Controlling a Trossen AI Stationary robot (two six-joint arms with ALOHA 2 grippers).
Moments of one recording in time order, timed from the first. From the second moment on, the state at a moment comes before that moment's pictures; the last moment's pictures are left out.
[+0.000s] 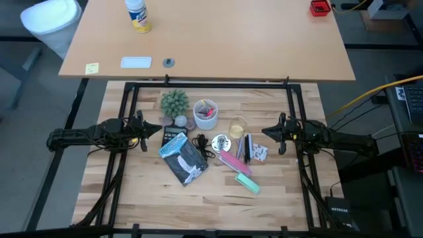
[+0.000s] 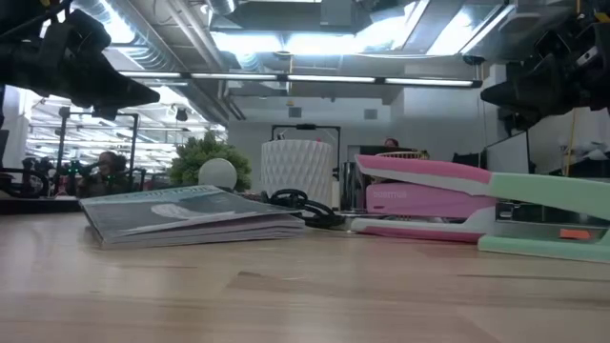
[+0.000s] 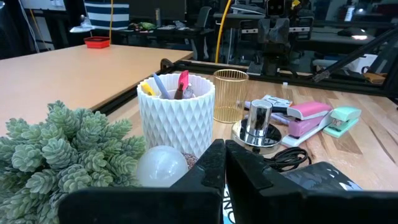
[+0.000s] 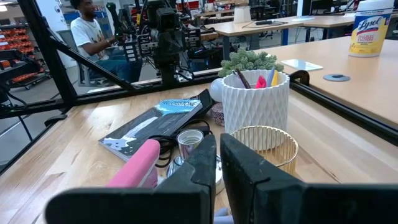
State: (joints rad) left arm 0.03 0.00 0.09 -0.20 -0.27 -0.06; right arm -0.07 0.00 0.07 -0.13 0.04 0.12
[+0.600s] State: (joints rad) left arm 0.03 0.00 0.09 -0.20 -0.27 -0.06; right arm -0.07 0.00 0.07 0.03 0.10 0.12
